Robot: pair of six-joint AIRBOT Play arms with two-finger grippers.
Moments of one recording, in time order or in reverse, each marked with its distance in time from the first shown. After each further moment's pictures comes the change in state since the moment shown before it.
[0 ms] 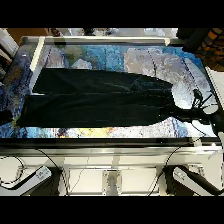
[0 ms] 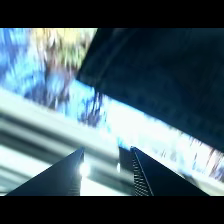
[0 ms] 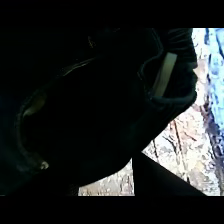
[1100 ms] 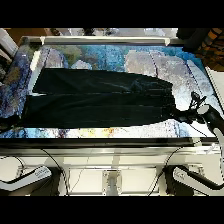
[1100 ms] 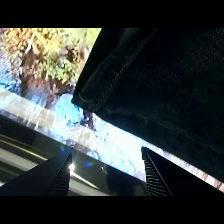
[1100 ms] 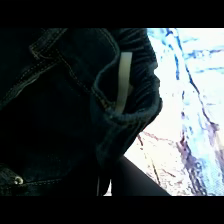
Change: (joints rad) left arm 0.013 -0.126 -0.076 -0.051 0.185 -0.008; right arm 0.024 -0.061 -0.003 -0.162 -0.077 0.116
